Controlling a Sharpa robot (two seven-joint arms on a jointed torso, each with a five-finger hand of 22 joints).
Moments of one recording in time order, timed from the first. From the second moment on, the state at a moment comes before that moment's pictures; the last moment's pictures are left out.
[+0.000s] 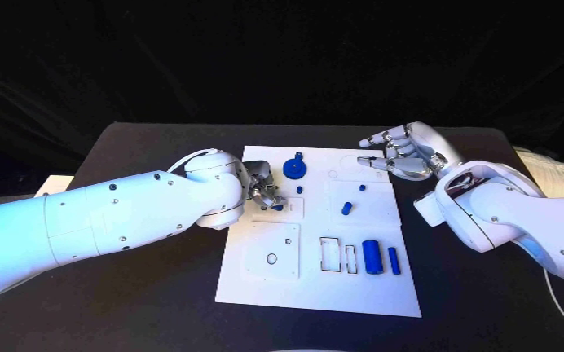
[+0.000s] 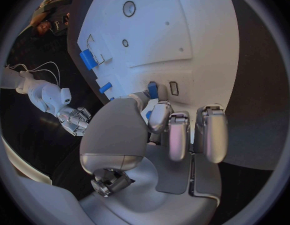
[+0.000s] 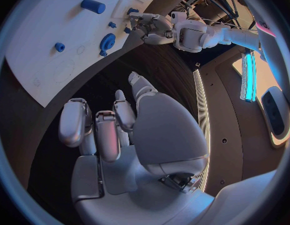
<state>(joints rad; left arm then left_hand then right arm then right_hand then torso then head) 1.20 -0.73 -0.01 1.60 -1.23 -0.01 -0.69 1.30 -0.12 0.48 0.25 0.05 0.92 0.05 0.62 0.63 1.39 -0.03 1.24 1.19 1.46 -0.09 1.57 1.31 0.04 1.47 0.03 1.50 1.31 1.15 -0.98 0.03 1.71 -0.94 -0.54 0.02 1.42 -0.06 0.09 0.11 0.28 1.01 0.15 0.07 0.08 1.38 0.06 1.18 1.27 1.47 -0.01 1.48 1.31 0.08 1.31 0.09 1.36 1.17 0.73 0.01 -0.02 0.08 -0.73</state>
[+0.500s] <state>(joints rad) 1.20 -0.72 -0.01 1.57 -1.21 0.00 -0.69 1.19 -0.17 0.45 0.24 0.05 0.99 0.01 0.65 0.65 1.40 -0.05 1.25 1.21 1.47 -0.09 1.57 1.31 0.04 1.47 0.03 1.50 1.31 1.15 -0.98 0.03 1.72 -0.94 -0.54 0.02 1.42 -0.06 0.09 0.11 0.28 1.01 0.15 0.07 0.08 1.38 0.06 1.17 1.27 1.47 -0.01 1.48 1.31 0.08 1.31 0.09 1.36 1.17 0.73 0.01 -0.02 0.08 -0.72</state>
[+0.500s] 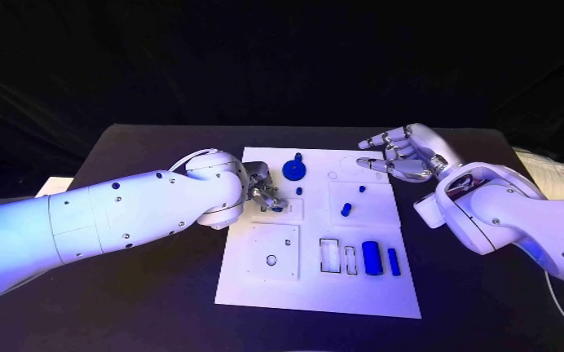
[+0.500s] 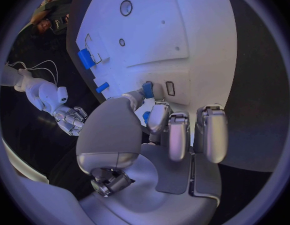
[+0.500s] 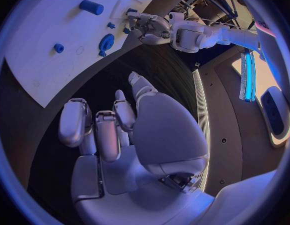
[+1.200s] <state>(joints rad) 1.21 -0.70 -0.01 1.54 -1.20 0.02 -0.70 1.16 -0.16 0.41 0.28 0.05 1.01 0.01 0.66 0.65 1.42 -0.06 1.27 1.23 1.47 -0.10 1.57 1.31 0.04 1.47 0.02 1.51 1.31 1.15 -0.99 0.03 1.73 -0.94 -0.54 0.01 1.42 -0.06 0.09 0.11 0.28 1.01 0.15 0.07 0.08 1.38 0.06 1.18 1.27 1.47 -0.01 1.47 1.31 0.08 1.31 0.09 1.35 1.16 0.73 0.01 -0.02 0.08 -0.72</state>
